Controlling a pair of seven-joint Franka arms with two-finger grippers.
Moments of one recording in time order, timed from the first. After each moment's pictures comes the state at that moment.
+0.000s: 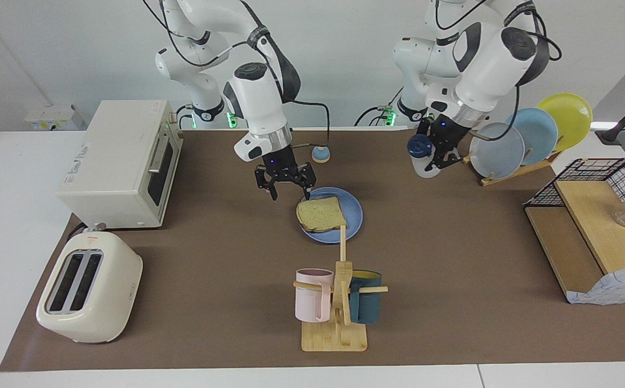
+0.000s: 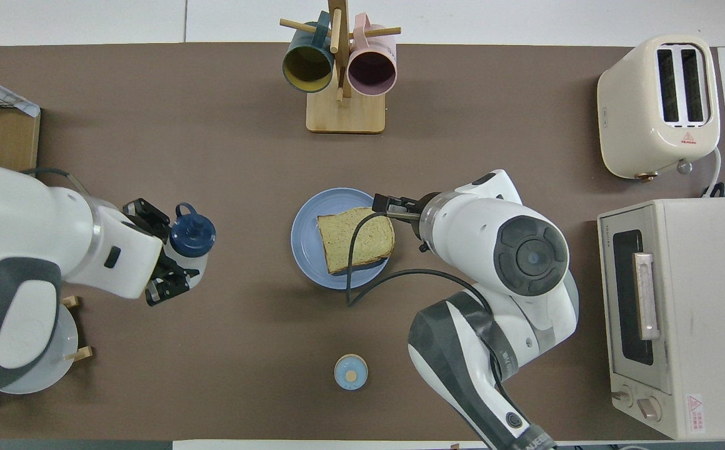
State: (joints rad) left arm -0.51 -0.24 0.17 -2.14 -0.18 1.90 1.01; right arm 0.56 0.07 -0.07 -2.06 0.06 2.45 0.67
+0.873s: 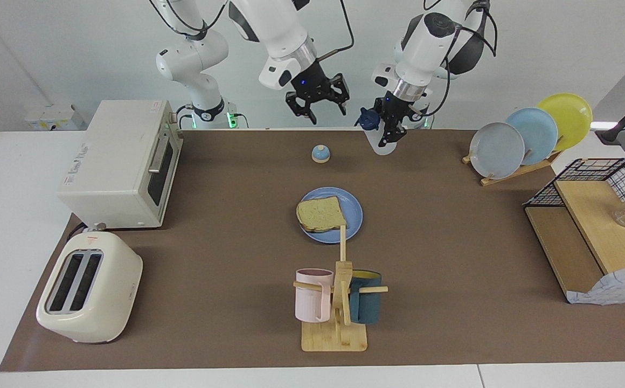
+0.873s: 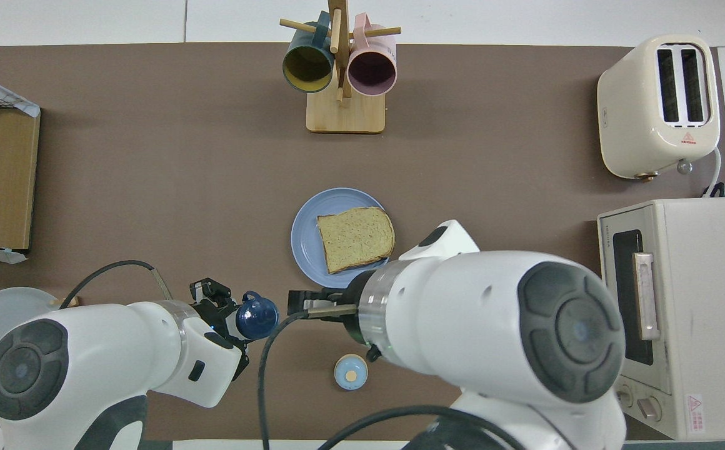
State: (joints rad) left arm -0.60 -0.44 0.04 -2.41 -0.18 2.07 0.86; right arm 0.71 -0.10 0.00 -1.86 0.39 2.05 0.66
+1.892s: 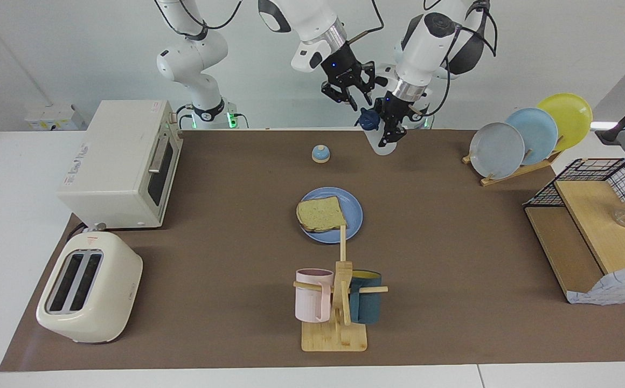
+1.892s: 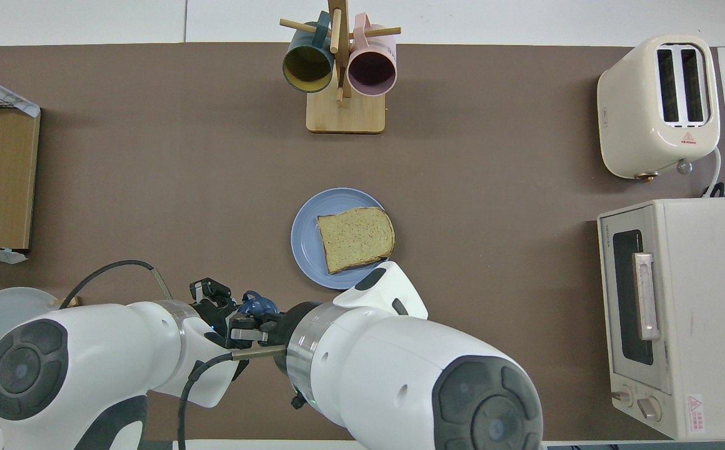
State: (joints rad) left arm -0.60 -0.44 0.04 -2.41 -0.18 2.07 0.86; right arm 0.75 -0.07 0.07 -1.86 0.39 2.22 0.76
